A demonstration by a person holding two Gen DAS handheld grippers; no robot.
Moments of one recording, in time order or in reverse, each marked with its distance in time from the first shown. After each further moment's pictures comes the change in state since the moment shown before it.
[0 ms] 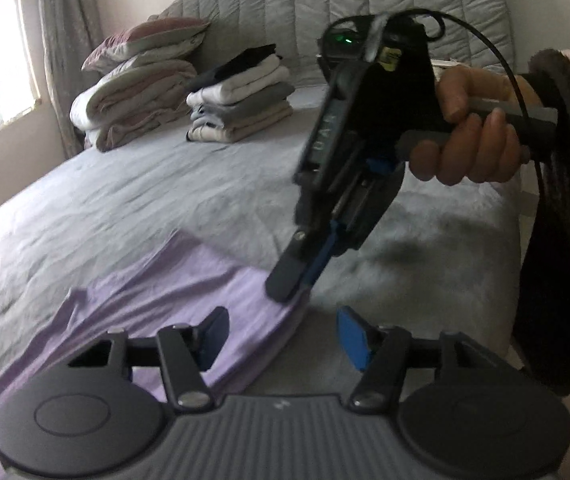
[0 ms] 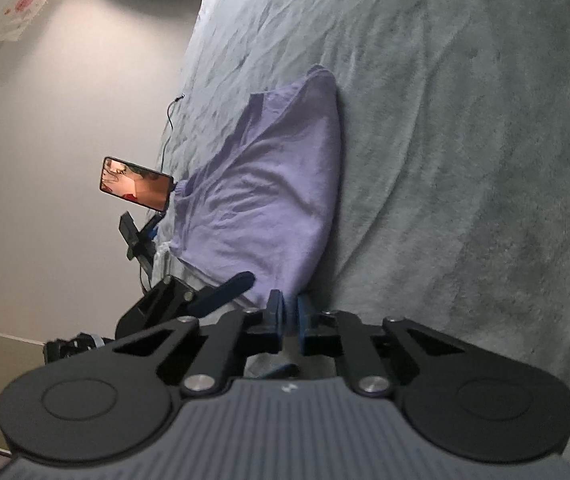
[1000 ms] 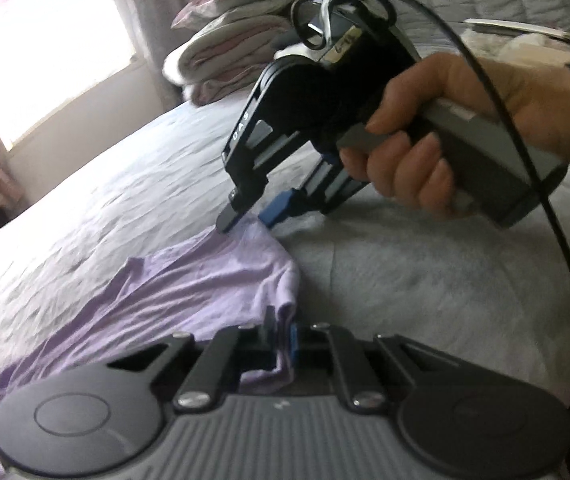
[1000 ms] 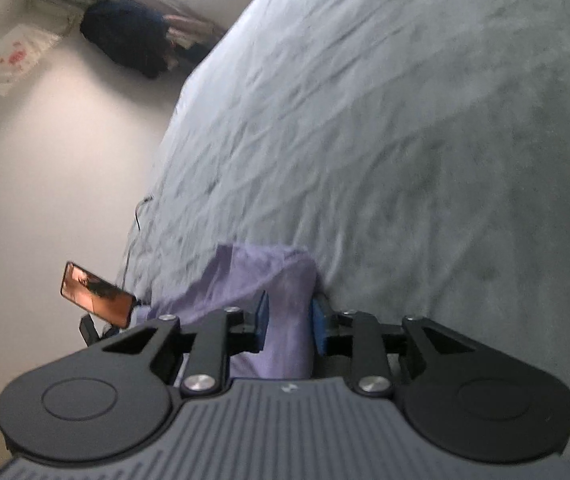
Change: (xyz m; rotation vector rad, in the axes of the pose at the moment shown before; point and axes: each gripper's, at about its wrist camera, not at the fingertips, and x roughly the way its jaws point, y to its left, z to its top) left arm 0.024 -0.036 0.028 -0.122 0.171 0.357; right arm 0.015 0.001 0.054 -0.034 -0.351 -0.120
